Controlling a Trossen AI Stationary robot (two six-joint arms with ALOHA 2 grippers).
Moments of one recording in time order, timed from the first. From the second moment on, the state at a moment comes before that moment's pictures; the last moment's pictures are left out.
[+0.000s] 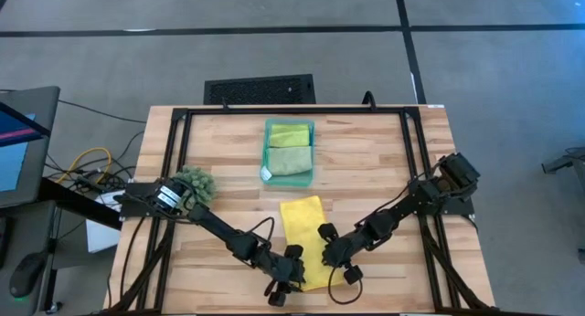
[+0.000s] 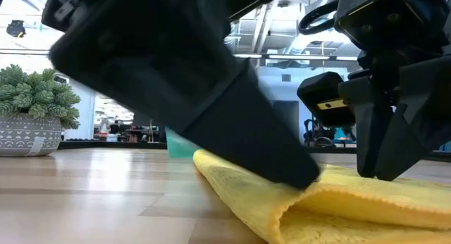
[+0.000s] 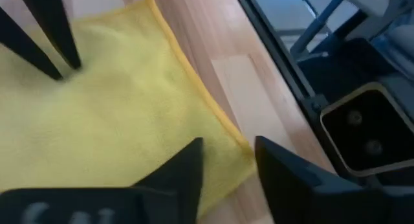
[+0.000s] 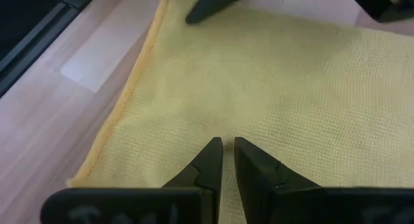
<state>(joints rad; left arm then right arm) -0.52 2.14 1.24 0.28 0.02 -0.29 0.54 1.82 0.83 0.13 -0.02 0.00</state>
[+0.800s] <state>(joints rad) -0.52 2.15 1.30 0.18 0.08 -0.36 0.55 1.79 0.84 0.10 0.07 0.07</state>
